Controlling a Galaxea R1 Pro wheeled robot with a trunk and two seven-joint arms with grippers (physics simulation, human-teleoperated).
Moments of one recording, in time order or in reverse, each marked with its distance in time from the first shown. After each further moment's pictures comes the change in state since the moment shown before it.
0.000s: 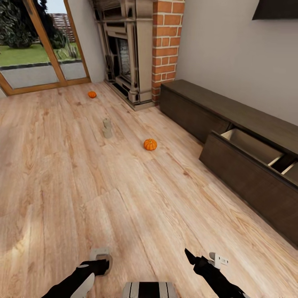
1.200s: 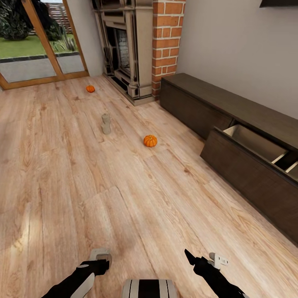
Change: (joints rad) left arm 0.000 0.000 0.000 0.000 0.000 -0.002 0.000; right arm 0.000 -0.001 0.003 0.003 0.001 0.000 -0.002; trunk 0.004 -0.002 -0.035
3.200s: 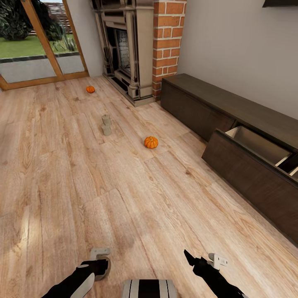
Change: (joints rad) left arm 0.000 0.000 0.001 0.000 0.000 0.000 0.000; right arm 0.000 0.001 0.005 0.005 0.002 0.000 -0.001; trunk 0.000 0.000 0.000
